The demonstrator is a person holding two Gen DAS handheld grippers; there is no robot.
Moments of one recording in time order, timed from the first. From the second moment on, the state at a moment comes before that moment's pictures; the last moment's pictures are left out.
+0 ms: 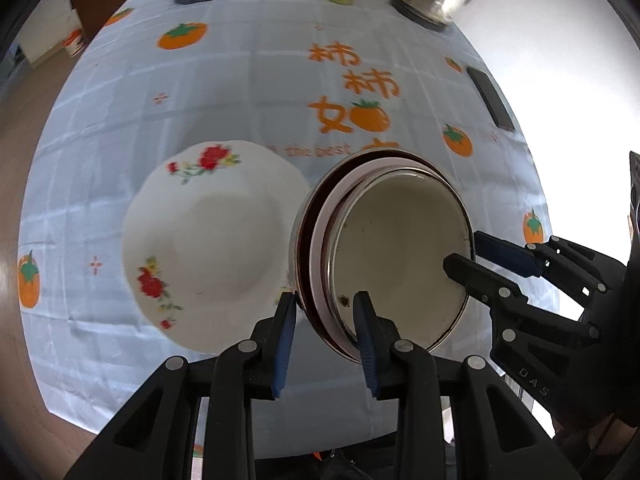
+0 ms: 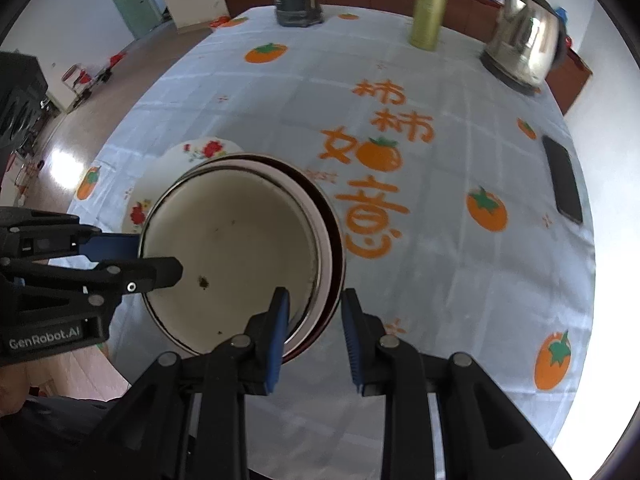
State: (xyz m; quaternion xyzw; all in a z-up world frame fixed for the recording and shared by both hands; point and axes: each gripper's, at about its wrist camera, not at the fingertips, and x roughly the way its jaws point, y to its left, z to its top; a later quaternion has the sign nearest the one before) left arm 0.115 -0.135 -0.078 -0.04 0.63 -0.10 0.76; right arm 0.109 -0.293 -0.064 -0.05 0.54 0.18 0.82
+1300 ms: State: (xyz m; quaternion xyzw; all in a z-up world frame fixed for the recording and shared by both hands) left arm 0.111 -0.049 -0.068 -0.08 0.62 -0.03 0.78; right arm 0.127 -0.199 -0.052 -0.09 0.52 0.24 0.81
